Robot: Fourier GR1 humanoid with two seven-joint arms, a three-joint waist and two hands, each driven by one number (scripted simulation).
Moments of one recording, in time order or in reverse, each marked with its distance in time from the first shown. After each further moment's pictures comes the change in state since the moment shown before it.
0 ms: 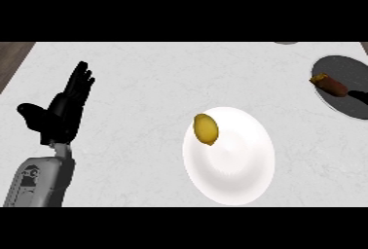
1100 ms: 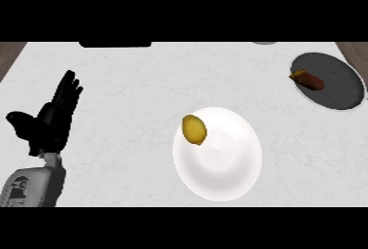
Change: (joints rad) left arm 0.071 0.010 0.034 -0.036 -0.019 0.019 0.024; right arm 0.380 -0.143 -0.067 -0.170 -0.312 0.592 -0.149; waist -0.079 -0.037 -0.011
